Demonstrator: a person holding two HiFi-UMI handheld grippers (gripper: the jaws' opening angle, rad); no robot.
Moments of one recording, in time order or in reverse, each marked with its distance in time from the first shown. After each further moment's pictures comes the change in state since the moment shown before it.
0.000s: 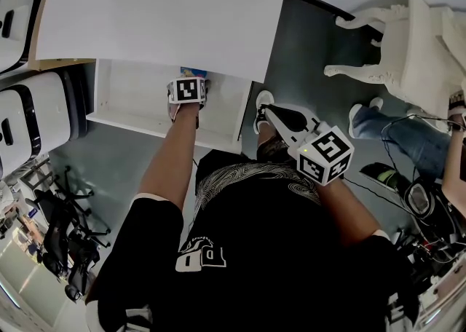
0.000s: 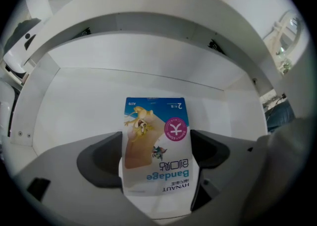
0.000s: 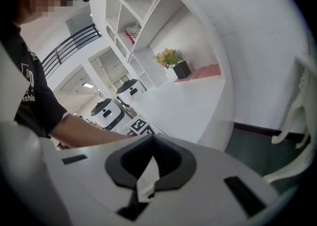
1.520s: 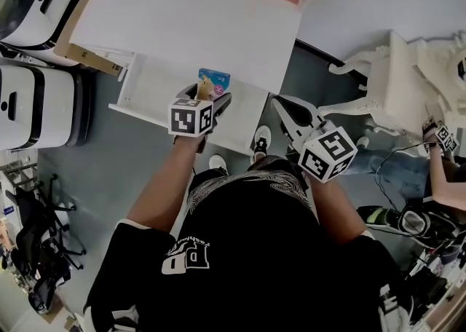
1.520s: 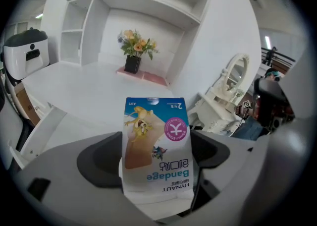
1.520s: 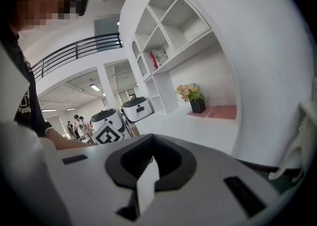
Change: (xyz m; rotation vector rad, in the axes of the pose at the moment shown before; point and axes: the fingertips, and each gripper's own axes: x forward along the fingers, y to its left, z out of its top) left arm -0.232 -0.041 0.023 0.073 -0.510 -0.316; right arm -0.023 0.110 0.076 -0.227 -0.262 -0.041
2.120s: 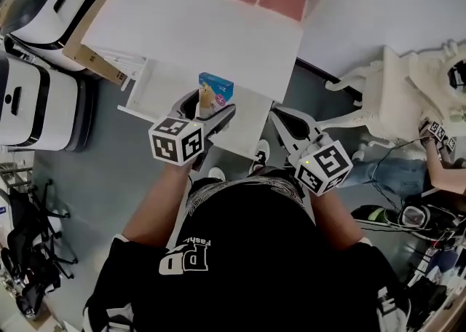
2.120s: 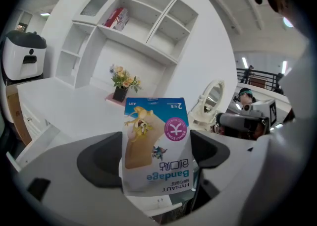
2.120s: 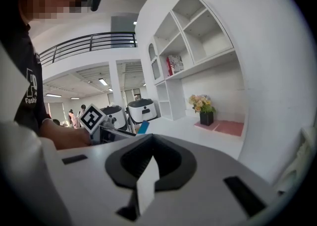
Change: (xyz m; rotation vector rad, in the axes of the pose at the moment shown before) left arm -0.115 -0.040 0.043 0.015 -0.293 -0.195; right arm -0.010 0.068 0.015 -0.163 -0.043 0.014
